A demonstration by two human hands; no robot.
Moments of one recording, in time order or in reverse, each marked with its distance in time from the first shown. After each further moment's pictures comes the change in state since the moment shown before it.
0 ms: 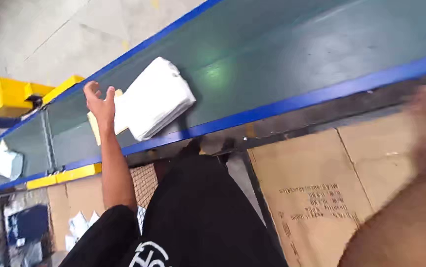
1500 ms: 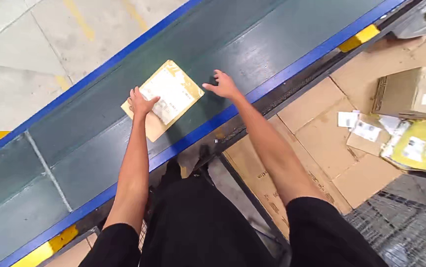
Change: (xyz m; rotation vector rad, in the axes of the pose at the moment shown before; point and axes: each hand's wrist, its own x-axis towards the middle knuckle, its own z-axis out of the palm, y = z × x) left_hand 0.040 0.074 0.276 0.115 -0.518 0.048; right_hand 0.151 0.002 0.264 -0.492 -0.237 -0.068
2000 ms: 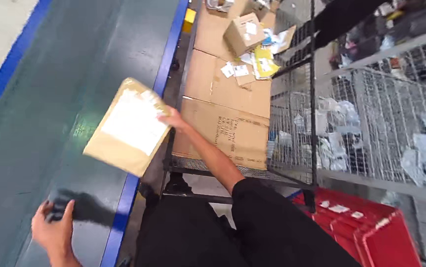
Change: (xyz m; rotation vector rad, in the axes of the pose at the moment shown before) left_hand -0.059 -0.071 -0.014 -0.056 -0.154 0.495; right_hand -0.172 0.079 -0.029 0.805 0.496 0.372
